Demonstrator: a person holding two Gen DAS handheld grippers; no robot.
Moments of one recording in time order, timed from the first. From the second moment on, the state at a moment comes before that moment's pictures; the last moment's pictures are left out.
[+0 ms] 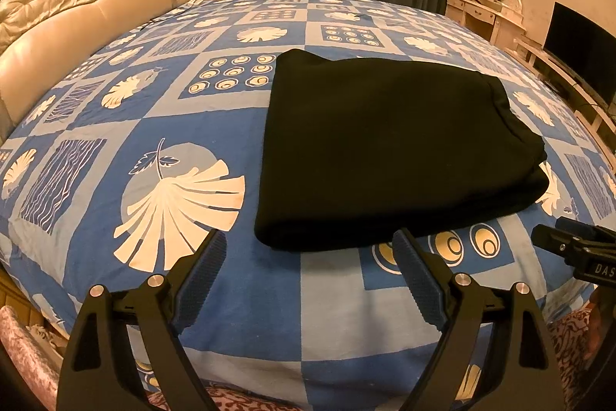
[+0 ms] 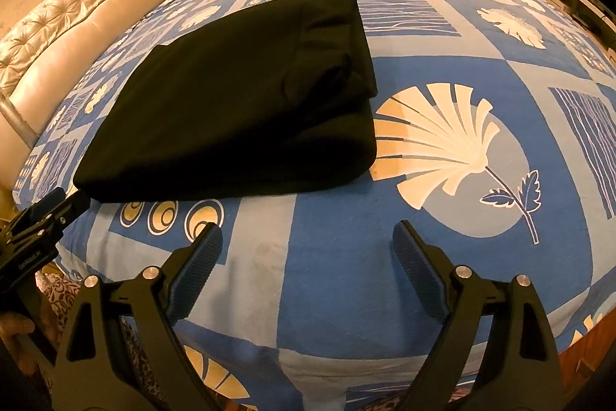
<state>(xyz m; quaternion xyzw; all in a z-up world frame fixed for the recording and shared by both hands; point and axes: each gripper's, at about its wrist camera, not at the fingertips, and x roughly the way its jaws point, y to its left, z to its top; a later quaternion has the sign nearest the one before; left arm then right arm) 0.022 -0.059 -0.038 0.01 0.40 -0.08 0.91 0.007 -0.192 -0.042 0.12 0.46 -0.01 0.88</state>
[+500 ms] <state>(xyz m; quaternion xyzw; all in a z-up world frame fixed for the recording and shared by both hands) 0.020 -0.054 -0.023 0.00 0.37 -0.07 0.93 0.007 -0.191 -0.043 0.12 0.46 0.00 0.88</state>
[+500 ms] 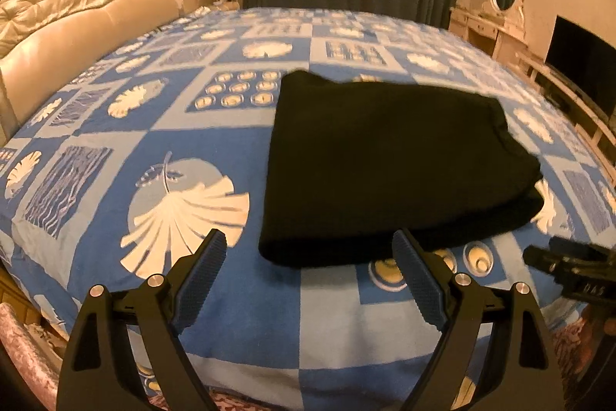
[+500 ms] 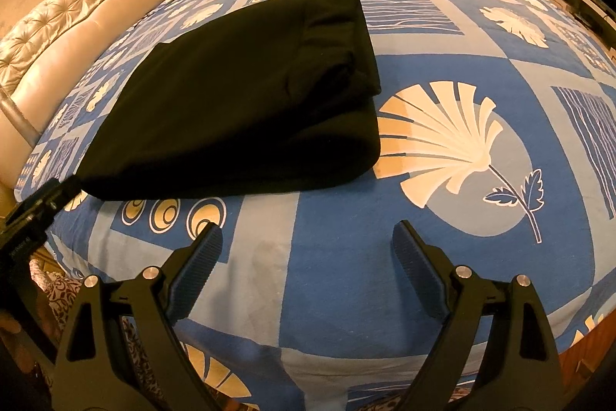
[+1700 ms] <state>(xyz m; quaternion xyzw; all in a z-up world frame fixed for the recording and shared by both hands) 0.087 -0.003 0.017 -0.03 0.32 -0.11 0.94 0.026 -0.271 -0.014 0.21 0.43 -0.02 0.88</state>
